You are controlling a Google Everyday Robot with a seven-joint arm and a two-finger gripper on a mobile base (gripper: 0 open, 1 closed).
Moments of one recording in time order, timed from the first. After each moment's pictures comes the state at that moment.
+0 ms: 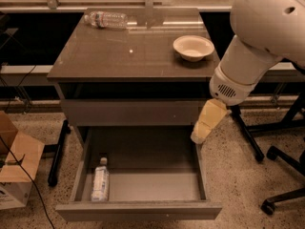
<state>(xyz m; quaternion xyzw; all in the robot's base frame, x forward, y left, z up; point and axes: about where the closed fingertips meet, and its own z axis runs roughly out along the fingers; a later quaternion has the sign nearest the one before) 0.485 -0.157 0.846 -0.46 0.88 0.03 0.09</state>
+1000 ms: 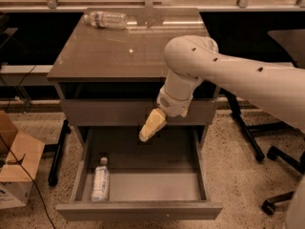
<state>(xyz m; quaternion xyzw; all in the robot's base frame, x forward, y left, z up) 0.552 -0.053 0.719 -0.35 0.93 0.11 0.03</state>
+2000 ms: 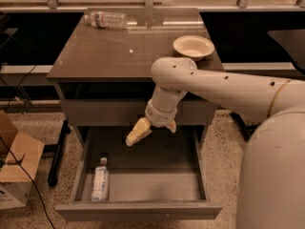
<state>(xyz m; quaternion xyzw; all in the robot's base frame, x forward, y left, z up) 0.565 -0.010 0.646 -0.26 0.95 0.14 -0.02</state>
